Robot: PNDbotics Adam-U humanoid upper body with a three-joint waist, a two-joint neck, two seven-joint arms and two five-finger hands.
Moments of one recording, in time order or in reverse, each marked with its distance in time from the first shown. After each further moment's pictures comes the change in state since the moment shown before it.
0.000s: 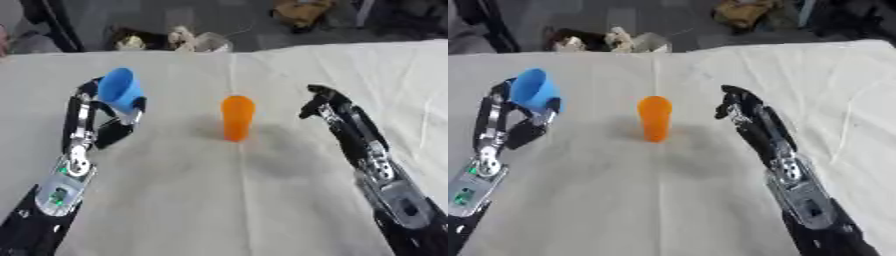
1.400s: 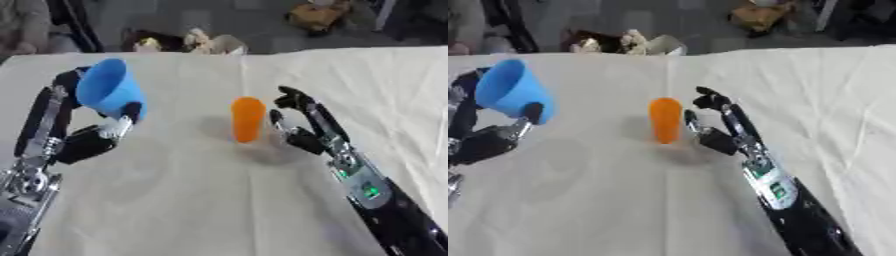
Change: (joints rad) left arm 0.162 0.067 -0.034 -0.495 0.083 0.170 -0.244; right arm -0.134 0.013 0.043 0.216 0.391 -0.107 -0.061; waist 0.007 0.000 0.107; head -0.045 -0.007
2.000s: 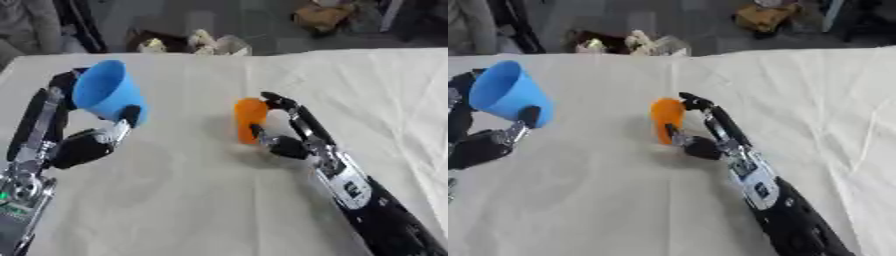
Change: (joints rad) left arm 0.005 0.000 0.000 -0.023 0.001 0.002 -0.019; right arm -0.044 0.037 0.015 0.058 0.148 -0.045 0.001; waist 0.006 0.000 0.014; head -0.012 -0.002
